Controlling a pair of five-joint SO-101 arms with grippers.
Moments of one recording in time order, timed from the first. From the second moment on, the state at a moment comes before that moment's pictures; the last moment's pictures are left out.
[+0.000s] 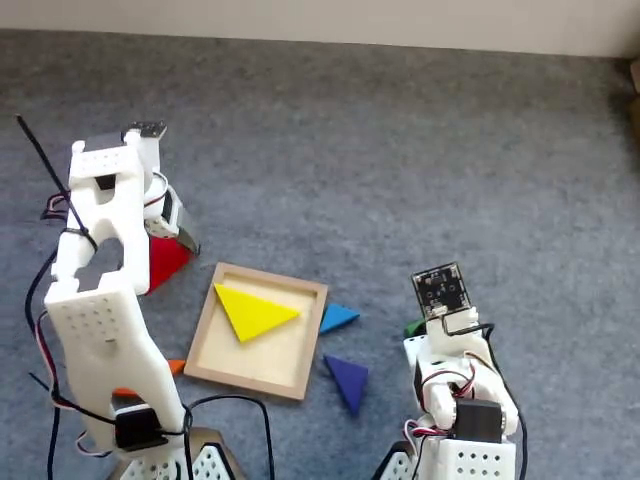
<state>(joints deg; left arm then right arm) -18.2 37.8 -16.0 83.9 -5.9 -1.1 -104.1 96.0 65.1 24.6</state>
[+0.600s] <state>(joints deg) -15.3 37.9 -16.5 86.5 -6.0 -1.1 -104.1 96.0 65.1 24.6</state>
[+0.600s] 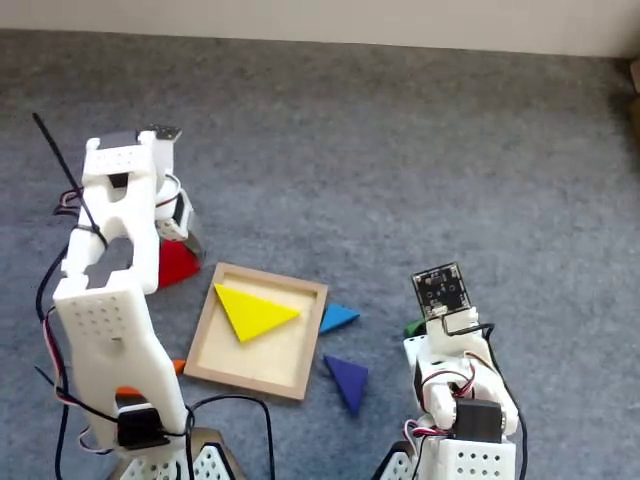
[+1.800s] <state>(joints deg) -13.4 -5.6 1.5 98.2 -19.6 1.0 -104.2 96.0 65.1 24.6</state>
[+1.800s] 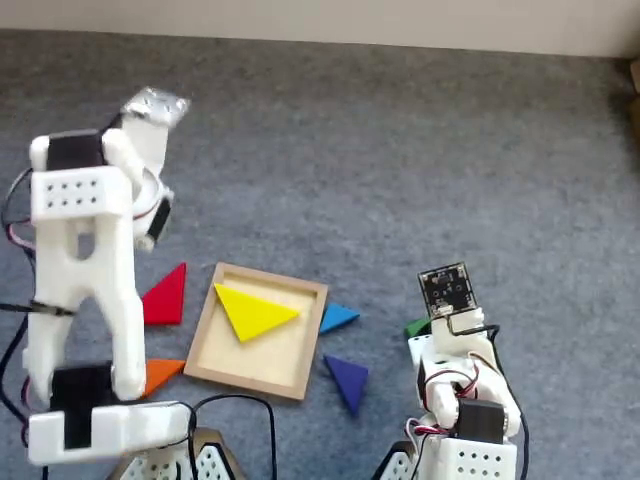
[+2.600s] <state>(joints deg) -14.8 -9.4 38.6 66.1 -30.7 1.0 -104.2 96.0 65.1 24.6</state>
